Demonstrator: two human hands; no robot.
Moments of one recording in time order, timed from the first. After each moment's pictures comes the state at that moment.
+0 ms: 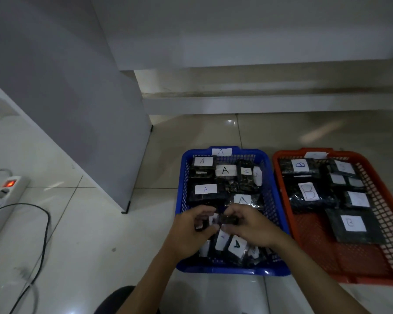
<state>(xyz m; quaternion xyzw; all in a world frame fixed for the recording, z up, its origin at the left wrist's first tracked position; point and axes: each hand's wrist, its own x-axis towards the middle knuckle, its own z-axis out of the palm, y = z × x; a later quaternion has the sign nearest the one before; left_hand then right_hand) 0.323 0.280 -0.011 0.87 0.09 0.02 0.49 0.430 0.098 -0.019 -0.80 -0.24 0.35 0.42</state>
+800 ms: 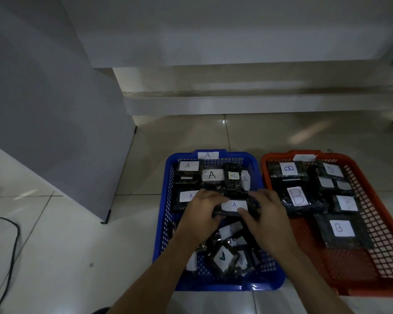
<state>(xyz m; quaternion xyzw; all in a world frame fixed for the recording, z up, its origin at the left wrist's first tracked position) 0.406 0.249 -0.029 0.94 -0.03 0.09 0.32 0.448 0.061 -0.010 -0.92 -0.18 0.02 0.35</state>
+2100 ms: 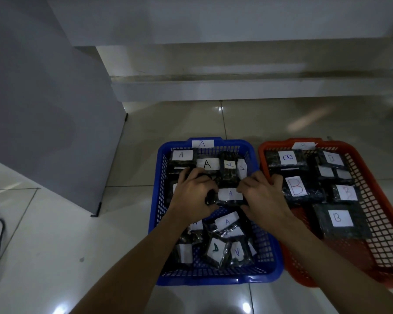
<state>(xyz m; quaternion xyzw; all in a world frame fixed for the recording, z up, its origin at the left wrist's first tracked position) 0.432 0.271 -0.042 0.98 -0.07 0.08 0.15 0.487 0.067 -0.022 -0.94 -0.35 -0.02 -0.03</state>
